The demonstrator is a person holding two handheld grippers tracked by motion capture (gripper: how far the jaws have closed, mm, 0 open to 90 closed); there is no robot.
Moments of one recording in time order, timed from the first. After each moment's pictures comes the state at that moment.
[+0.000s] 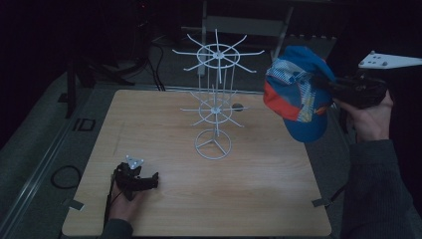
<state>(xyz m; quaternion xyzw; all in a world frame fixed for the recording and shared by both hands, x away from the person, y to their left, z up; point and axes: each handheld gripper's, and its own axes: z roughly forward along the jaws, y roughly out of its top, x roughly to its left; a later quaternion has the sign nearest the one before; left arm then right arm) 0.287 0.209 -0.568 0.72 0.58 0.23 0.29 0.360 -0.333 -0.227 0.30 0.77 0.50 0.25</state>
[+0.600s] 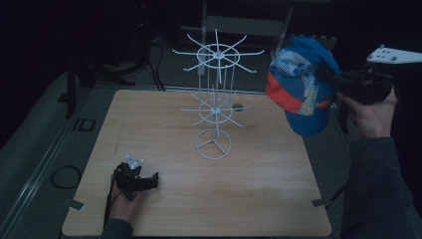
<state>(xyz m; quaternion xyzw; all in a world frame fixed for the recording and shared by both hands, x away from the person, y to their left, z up) 0.287 0.210 -0.568 0.72 0.58 0.23 0.29 0.360 -0.335 -0.216 0.30 0.75 0.53 0.26</state>
